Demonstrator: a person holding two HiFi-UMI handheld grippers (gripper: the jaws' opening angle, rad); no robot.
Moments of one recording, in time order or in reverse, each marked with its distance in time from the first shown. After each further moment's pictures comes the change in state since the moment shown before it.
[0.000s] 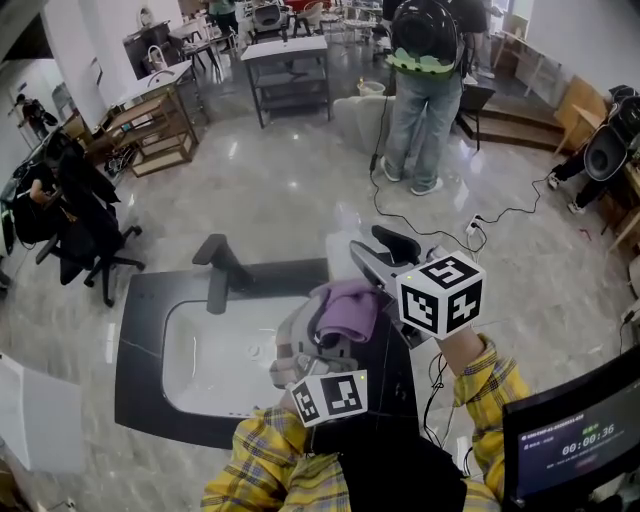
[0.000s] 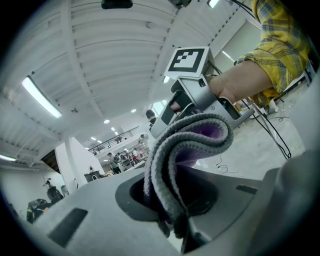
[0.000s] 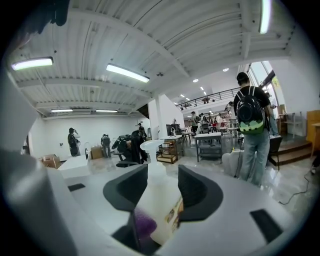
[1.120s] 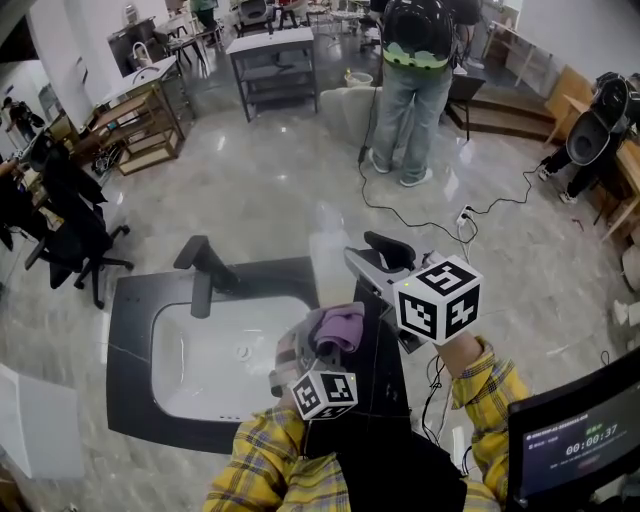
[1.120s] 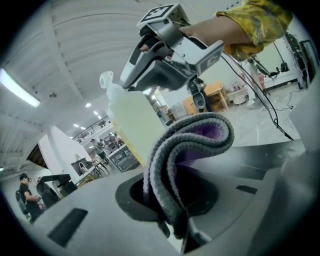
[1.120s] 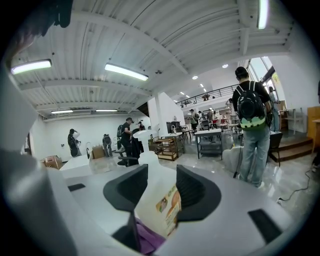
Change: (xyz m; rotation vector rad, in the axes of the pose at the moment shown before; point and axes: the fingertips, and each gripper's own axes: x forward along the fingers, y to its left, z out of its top) left arm 0.021 -0.076 -0.105 0.059 0.231 -0.185; right arm -0.004 -0.014 -0.022 0.020 0.023 0.011
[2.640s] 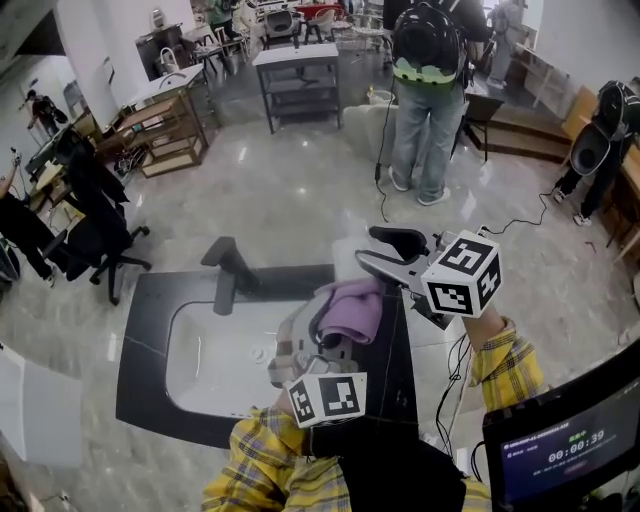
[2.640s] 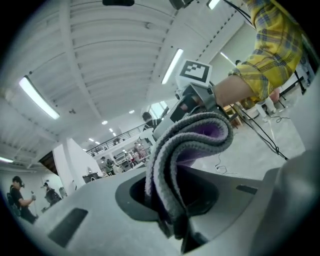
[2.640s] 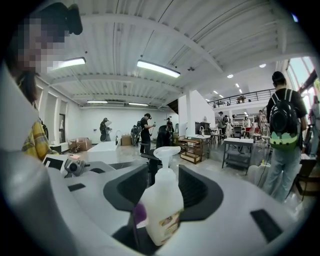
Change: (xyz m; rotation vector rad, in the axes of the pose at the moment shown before) left arm -0.067 0.086 0.108 -0.048 -0.243 0.163; right arm 0.000 0.032 0.035 -0.224 0.042 0.318
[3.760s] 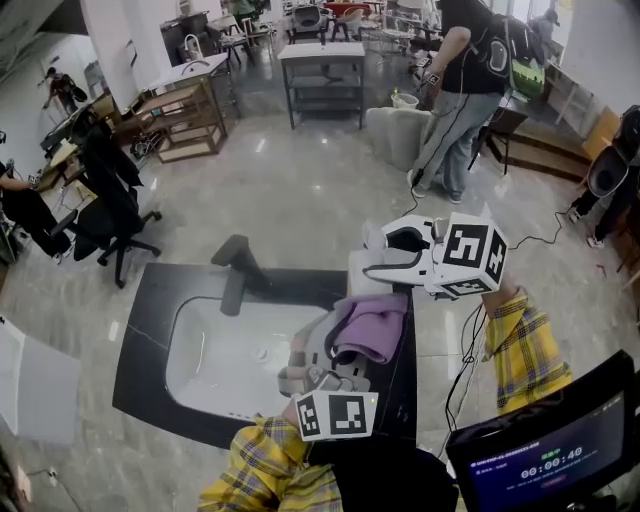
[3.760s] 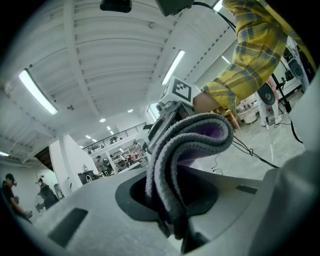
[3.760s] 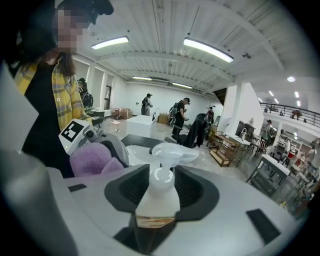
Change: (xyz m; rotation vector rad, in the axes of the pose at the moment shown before) left arm 0.001 -0.010 0.006 -0.036 -0.009 -0.039; right arm 0.030 0.013 -0.011 -0.388 0.215 0.407
